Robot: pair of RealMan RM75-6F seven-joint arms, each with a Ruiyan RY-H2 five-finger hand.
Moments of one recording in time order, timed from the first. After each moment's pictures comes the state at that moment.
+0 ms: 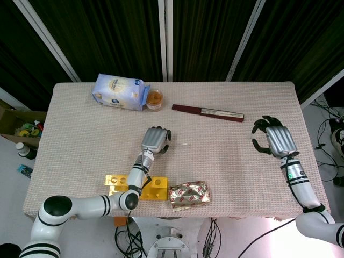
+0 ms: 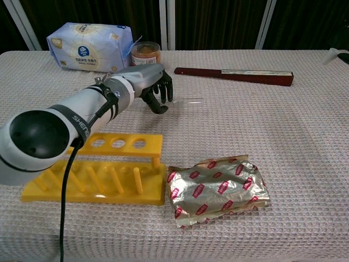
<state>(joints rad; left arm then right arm) -1.01 -1.97 -0.34 -1.13 0.76 0.95 0.50 0.51 -1.22 0.18 -1.51 -1.27 1.09 0.05</state>
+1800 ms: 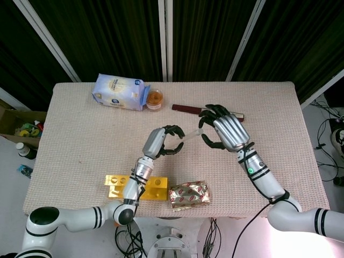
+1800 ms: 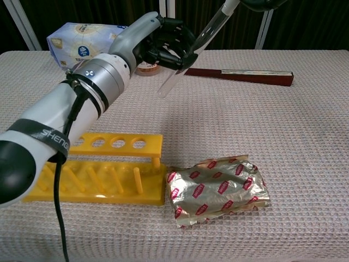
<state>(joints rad) -0.83 -1.98 -0.40 -1.32 1.19 1.12 -0.19 0.73 -1.23 0.30 -1.82 -1.25 1.05 -0.15</state>
